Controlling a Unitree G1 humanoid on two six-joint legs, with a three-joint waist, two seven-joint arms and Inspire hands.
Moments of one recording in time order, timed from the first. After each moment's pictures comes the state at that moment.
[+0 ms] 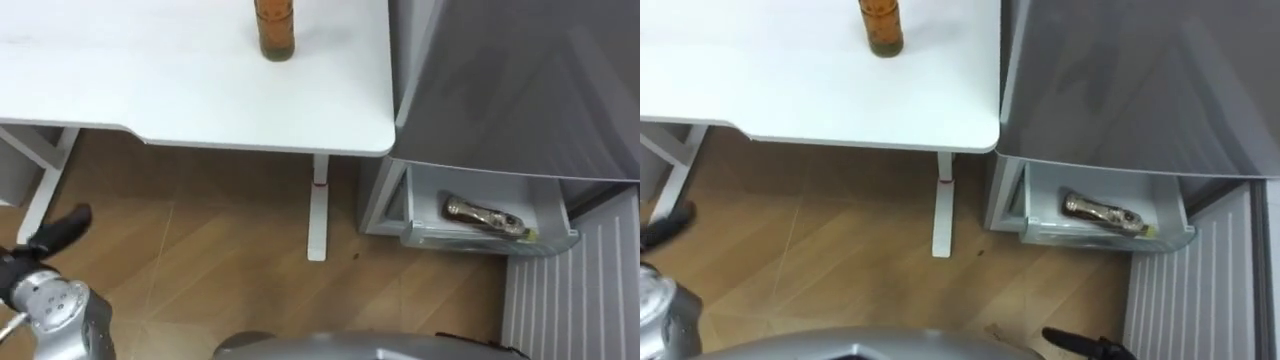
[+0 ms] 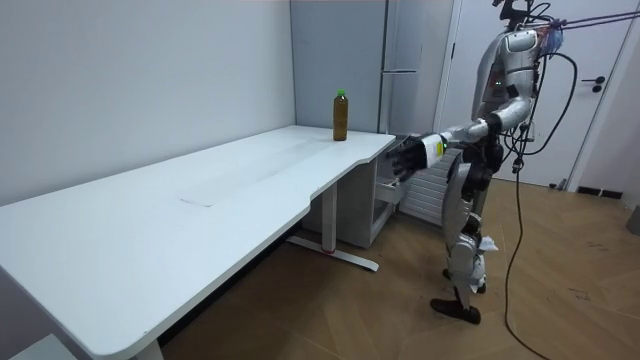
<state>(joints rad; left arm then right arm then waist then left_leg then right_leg) 0.23 0.17 0.39 0.15 -0.13 -0.14 0.62 0.08 -0.24 -0.14 1.38 0.42 -0.02 0.06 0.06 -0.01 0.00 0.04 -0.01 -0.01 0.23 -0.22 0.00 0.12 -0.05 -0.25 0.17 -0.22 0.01</state>
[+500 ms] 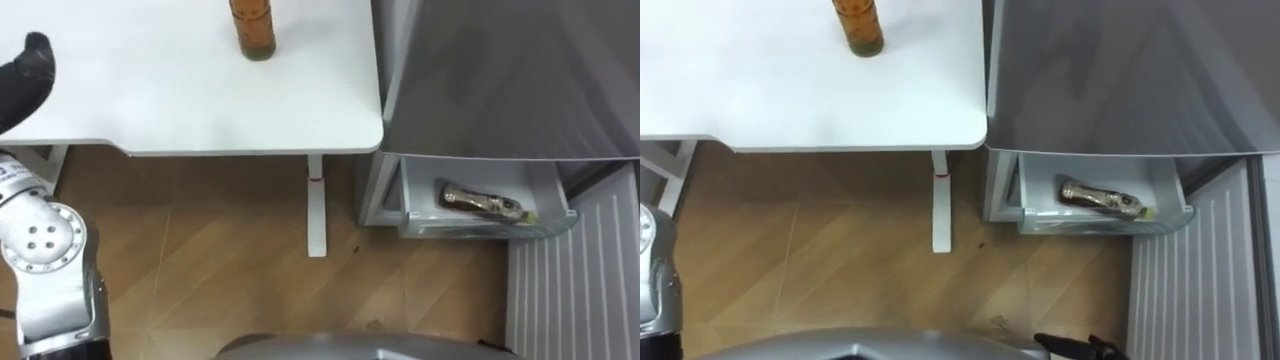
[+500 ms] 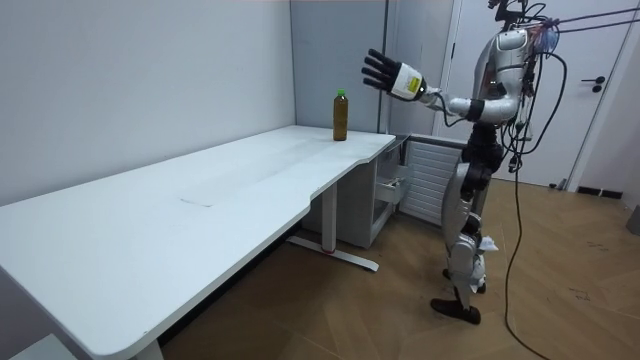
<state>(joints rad) 0.17 0.18 0.27 -0.26 -0.01 -0.18 0.55 0.09 -0.24 -0.12 1.40 0.38 -0.06 0.12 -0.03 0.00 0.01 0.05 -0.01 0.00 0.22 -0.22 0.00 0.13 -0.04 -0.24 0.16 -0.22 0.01</state>
